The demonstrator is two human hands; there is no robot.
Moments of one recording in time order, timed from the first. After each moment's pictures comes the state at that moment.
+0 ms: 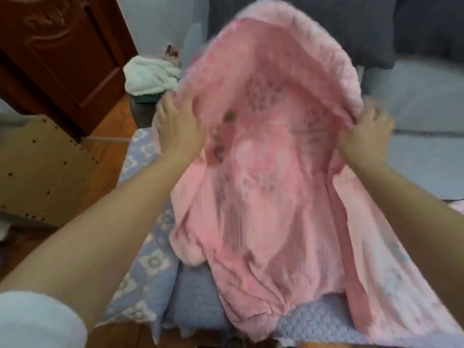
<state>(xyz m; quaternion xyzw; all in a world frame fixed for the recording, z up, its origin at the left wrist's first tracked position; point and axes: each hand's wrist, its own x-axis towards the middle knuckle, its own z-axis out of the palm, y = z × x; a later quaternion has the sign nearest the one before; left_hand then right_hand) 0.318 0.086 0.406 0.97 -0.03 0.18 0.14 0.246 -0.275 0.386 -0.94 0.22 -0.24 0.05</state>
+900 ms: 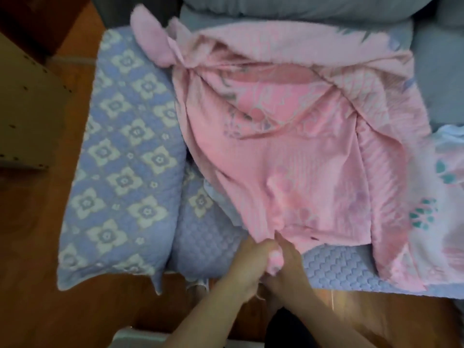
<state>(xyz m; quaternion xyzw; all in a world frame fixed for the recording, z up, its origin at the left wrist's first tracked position) 0.028 0.043 0.147 0.55 0.36 -0.39 0.65 -0.039 -0.064 0.097 -0.84 0.20 0.23 0.45</state>
